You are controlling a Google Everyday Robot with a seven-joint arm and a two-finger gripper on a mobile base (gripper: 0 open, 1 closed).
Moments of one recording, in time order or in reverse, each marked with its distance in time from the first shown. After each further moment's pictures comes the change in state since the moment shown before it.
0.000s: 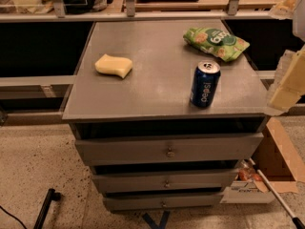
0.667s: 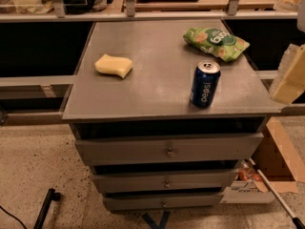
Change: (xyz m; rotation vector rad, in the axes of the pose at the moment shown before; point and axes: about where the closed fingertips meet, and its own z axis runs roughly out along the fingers) arm 0.007 -0.013 -0.002 0.035 0.005 0.006
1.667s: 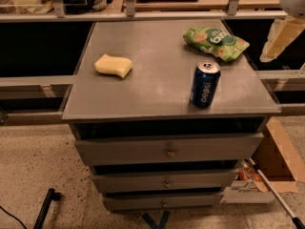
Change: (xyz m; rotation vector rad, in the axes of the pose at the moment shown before) arm 0.026 -0.152 0.082 0.200 -0.088 -0.250
